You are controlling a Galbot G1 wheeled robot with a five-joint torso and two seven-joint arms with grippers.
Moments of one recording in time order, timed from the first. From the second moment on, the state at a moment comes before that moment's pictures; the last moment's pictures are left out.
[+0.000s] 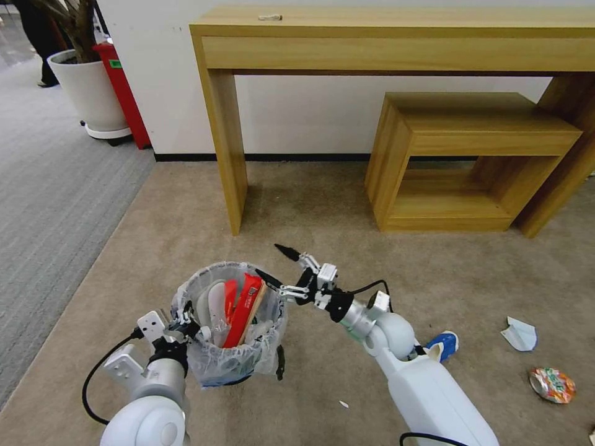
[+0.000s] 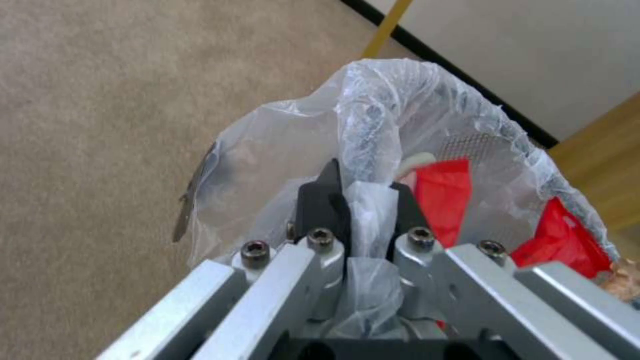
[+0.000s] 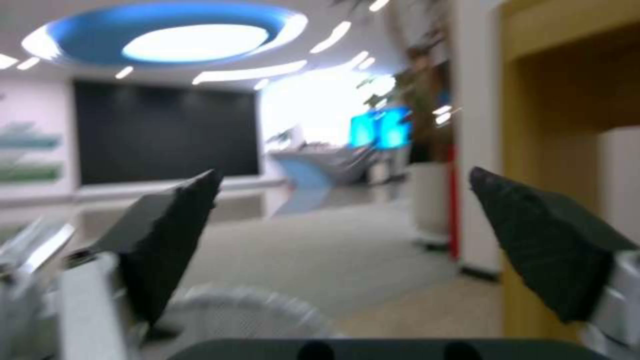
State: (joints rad) left arm 1.58 -1.59 -0.62 -2.30 -0.61 0.45 -0.36; right arm -1.02 1.28 0.20 1.72 0.58 0.24 -0.68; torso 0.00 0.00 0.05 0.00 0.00
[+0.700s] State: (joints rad) left arm 1.58 -1.56 -0.69 -2.34 -0.64 0.44 -0.41; right arm -1.44 1.35 0.73 2.06 0.32 0.22 -0.08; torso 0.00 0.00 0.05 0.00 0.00
